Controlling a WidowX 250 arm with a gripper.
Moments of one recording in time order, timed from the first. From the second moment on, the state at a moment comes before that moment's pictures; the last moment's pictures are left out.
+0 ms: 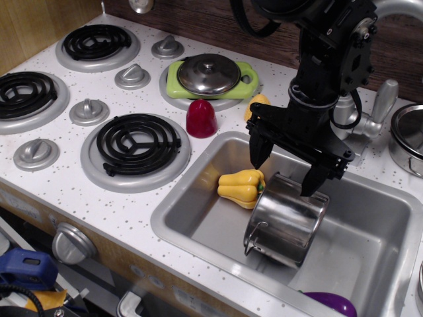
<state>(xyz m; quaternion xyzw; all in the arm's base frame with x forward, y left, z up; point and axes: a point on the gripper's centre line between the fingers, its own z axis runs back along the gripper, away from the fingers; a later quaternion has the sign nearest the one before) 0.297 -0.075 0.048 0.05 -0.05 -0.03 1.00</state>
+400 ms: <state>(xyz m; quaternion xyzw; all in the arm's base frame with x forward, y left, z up) 0.288 -0.073 0.033 0.02 -0.02 -0.04 1.00</state>
